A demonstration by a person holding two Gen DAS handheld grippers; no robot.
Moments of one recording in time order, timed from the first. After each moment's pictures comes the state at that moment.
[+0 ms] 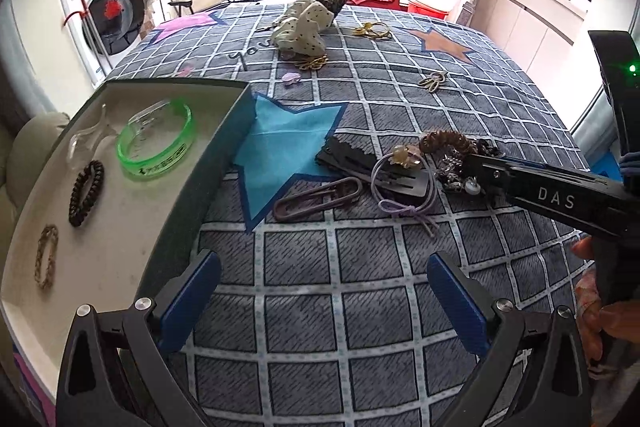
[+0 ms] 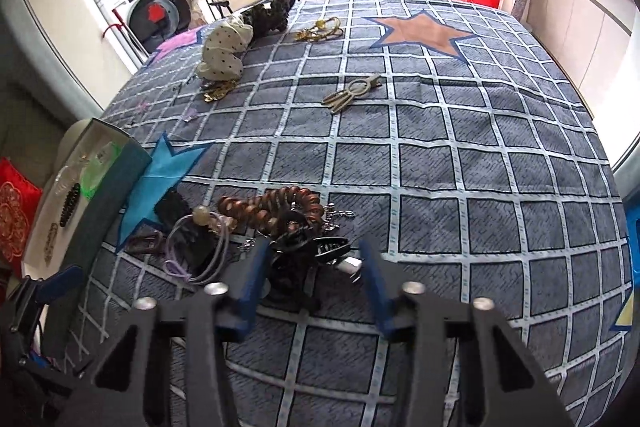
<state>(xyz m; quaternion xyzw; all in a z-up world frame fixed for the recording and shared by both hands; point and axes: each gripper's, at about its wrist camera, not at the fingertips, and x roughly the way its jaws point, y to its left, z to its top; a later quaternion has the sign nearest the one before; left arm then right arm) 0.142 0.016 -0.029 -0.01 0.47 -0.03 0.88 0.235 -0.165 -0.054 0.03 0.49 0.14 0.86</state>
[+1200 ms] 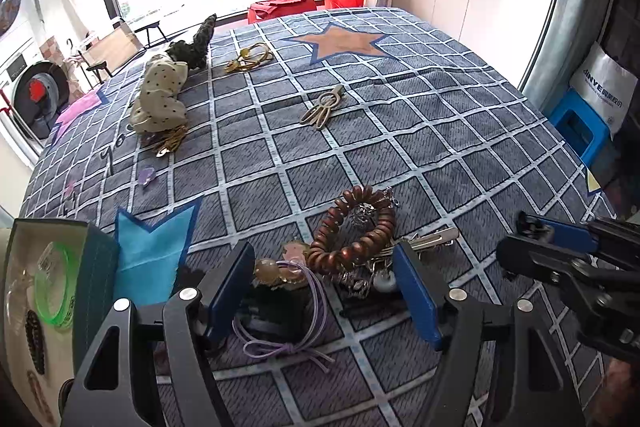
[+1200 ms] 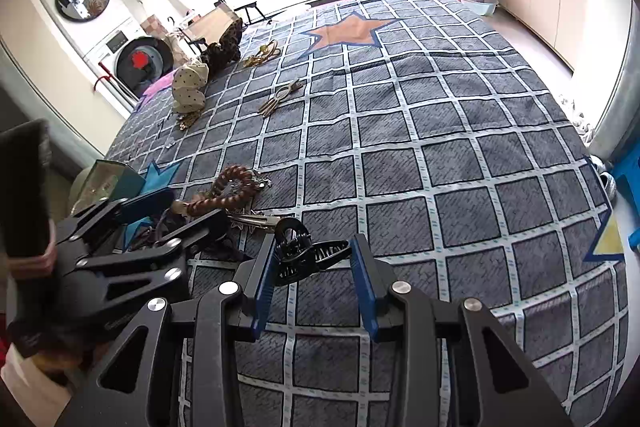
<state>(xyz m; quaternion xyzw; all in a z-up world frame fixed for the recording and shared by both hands) 0.212 -0.074 -0.035 0.08 0.46 -0.15 0.87 0.191 -0.241 -0.044 0.13 0.46 0.11 0.87</state>
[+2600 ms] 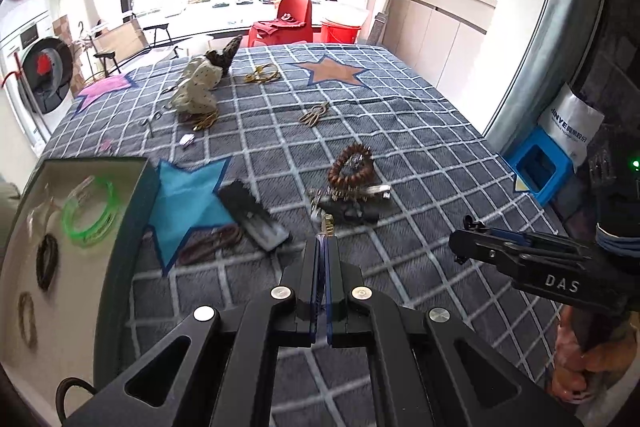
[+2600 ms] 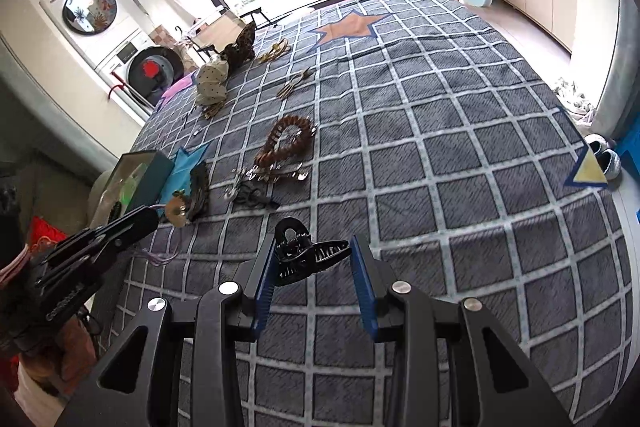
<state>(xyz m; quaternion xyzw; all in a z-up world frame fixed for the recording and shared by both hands) 0.116 -0.027 0.013 0.00 0.42 -0.17 0.89 0.135 -0.241 -0.036 0.16 0.46 0.13 0.86</state>
